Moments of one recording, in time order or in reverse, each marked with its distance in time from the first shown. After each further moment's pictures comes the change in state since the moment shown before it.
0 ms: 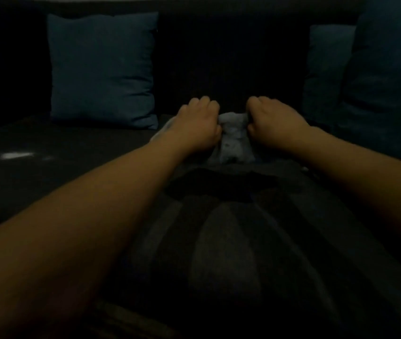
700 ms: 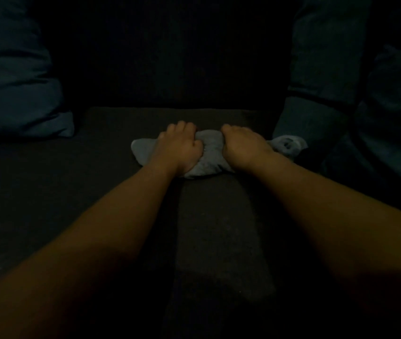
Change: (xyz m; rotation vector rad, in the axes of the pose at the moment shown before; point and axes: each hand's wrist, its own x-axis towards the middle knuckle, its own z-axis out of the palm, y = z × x) left_hand 0.160 0.022 0.252 -0.200 -0.200 -0.085; right_hand 0.091 0.148 0.233 0.213 -0.206 0.225
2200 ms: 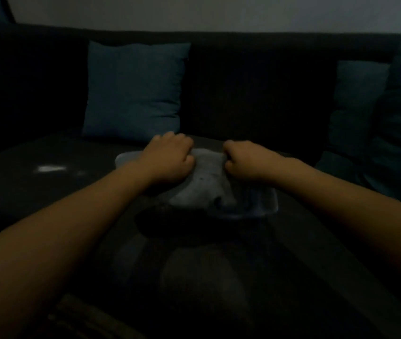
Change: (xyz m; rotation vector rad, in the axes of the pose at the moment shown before) left_hand -0.262 -0.094 -0.251 0.249 0.116 0.041; right_hand -0.154 -0.256 -0.154 -0.051 -0.117 -0.322
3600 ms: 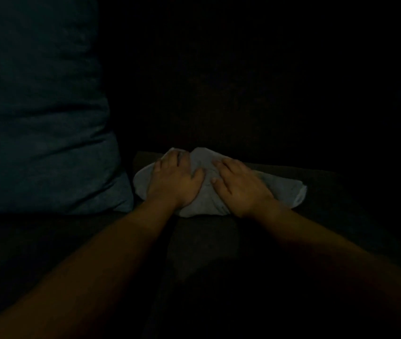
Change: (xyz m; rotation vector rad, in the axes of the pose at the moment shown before) left_hand 0.337 -0.085 0.341 -0.258 -0.203 -0.130; right_hand 0.304 0.205 0.191 0.038 0.013 0.222
